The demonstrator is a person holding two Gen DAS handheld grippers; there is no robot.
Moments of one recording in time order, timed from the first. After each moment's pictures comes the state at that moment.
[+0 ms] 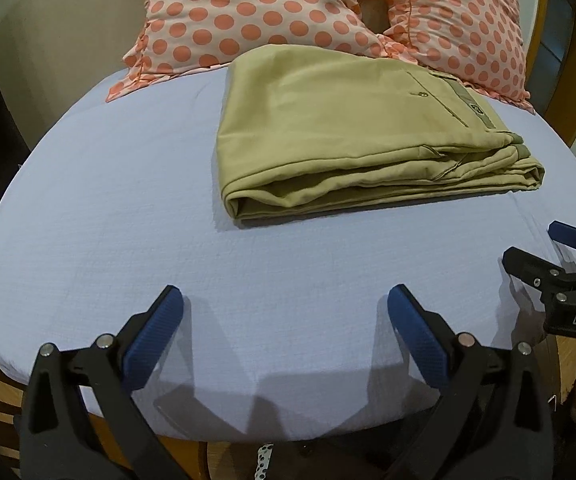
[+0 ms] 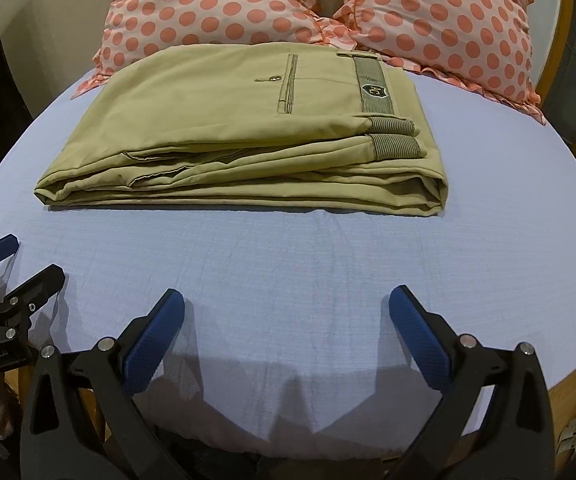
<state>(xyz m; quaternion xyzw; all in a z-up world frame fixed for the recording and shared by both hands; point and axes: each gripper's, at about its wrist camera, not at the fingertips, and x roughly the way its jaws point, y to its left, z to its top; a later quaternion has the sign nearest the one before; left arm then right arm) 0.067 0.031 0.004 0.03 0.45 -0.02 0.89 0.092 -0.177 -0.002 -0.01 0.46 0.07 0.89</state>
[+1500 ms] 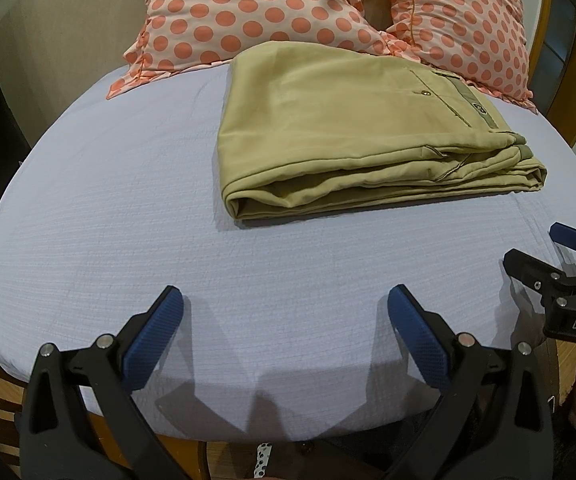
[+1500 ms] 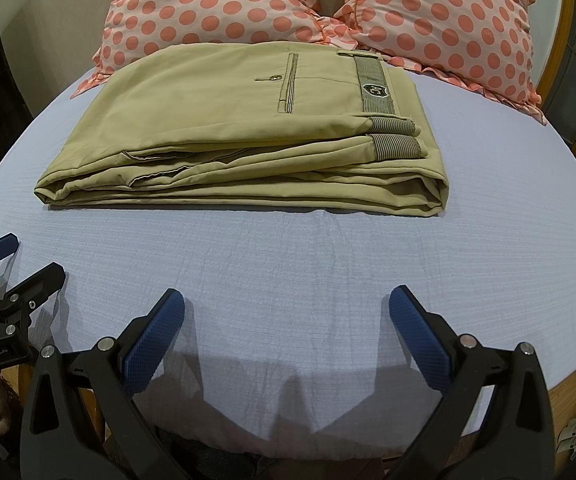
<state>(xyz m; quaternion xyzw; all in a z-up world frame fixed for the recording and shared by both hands) 0.069 0.032 0.003 0.02 0.45 -0.02 0.89 0.092 -0.176 -0.002 -0.01 0.46 0.07 0.89</state>
